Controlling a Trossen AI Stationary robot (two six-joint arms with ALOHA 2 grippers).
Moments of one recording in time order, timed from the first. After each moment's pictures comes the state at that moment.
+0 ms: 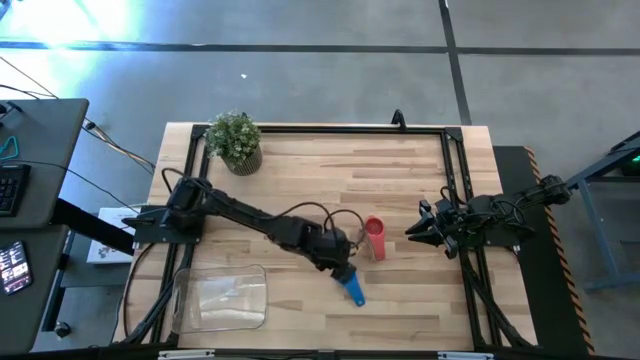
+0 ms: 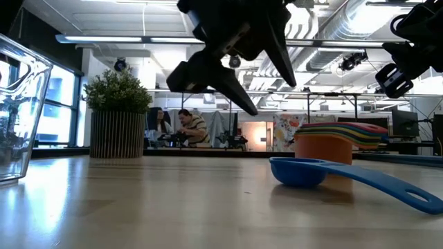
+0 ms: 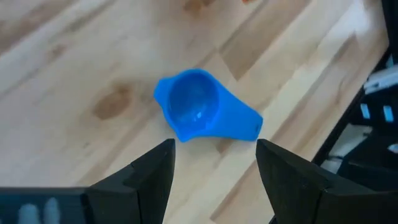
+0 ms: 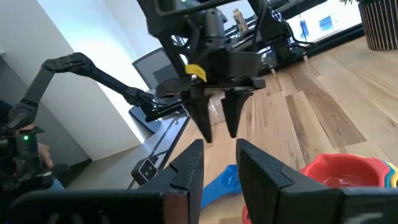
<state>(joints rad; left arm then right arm) -0.27 2.04 1.57 -0.52 0.04 -1.17 0.35 0.04 0.01 0.02 0.05 0.47</state>
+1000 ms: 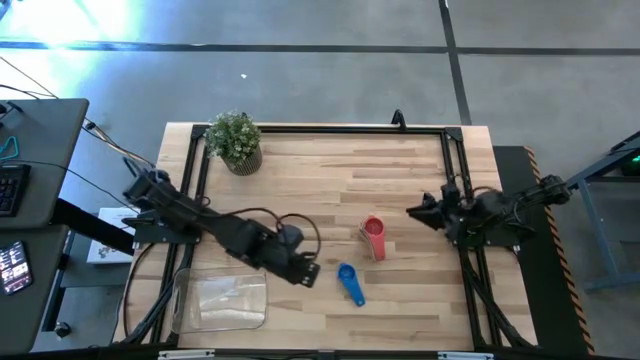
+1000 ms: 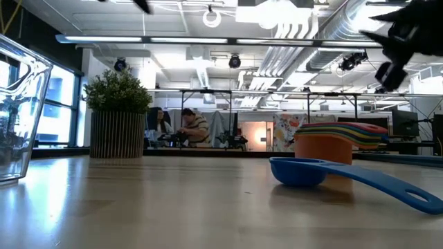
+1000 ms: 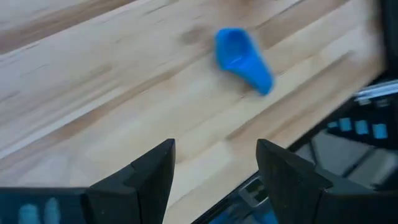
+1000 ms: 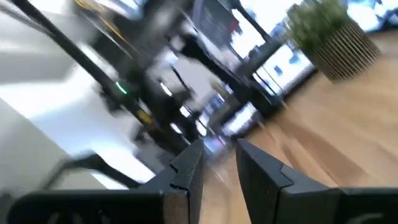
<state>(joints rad) -0.46 1.73 1.57 -0.96 -0.18 -1.54 0.35 0.04 0.01 0.24 0.32 0.74</state>
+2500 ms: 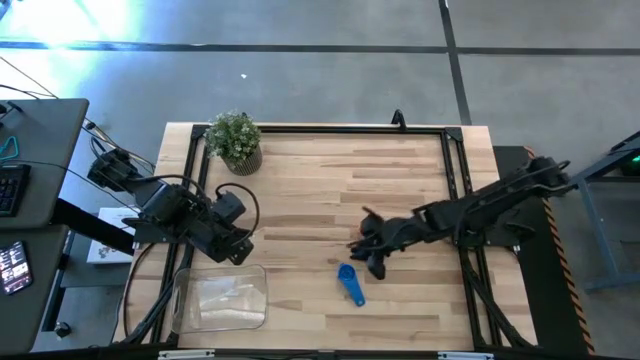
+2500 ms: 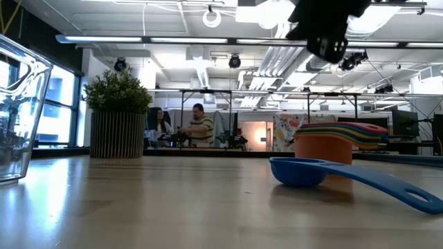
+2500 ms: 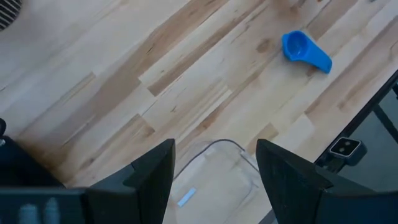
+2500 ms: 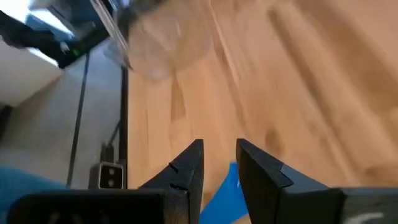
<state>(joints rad) -0.56 1.36 1.57 -1.48 -0.31 -1.37 0.35 1.38 0.90 -0.15 0.06 0.69</state>
